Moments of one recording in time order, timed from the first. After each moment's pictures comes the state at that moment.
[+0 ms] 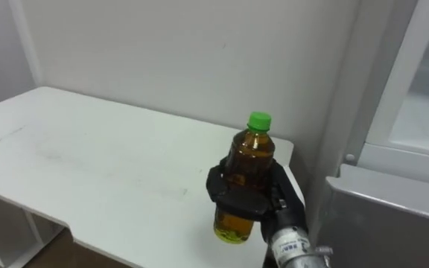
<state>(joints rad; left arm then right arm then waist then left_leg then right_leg) 0.39 0.27 0.00 0.88 0.12 0.02 0.14 -0.33 -0.42 0.37 0.04 0.62 -0.11 -0.22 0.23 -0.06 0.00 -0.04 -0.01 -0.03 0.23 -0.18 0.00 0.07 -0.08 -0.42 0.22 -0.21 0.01</state>
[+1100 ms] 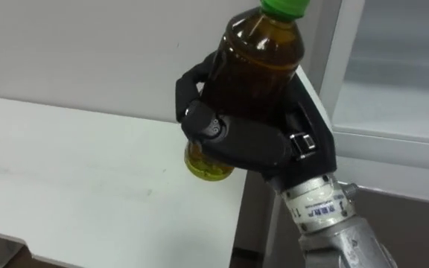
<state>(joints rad) 0.34 0.25 0.07 0.94 0.12 -0.01 0.10 -0.33 -0.43 0.17 -0.38 0.62 -0.11 -0.03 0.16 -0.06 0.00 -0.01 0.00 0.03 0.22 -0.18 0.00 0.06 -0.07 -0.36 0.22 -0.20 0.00</state>
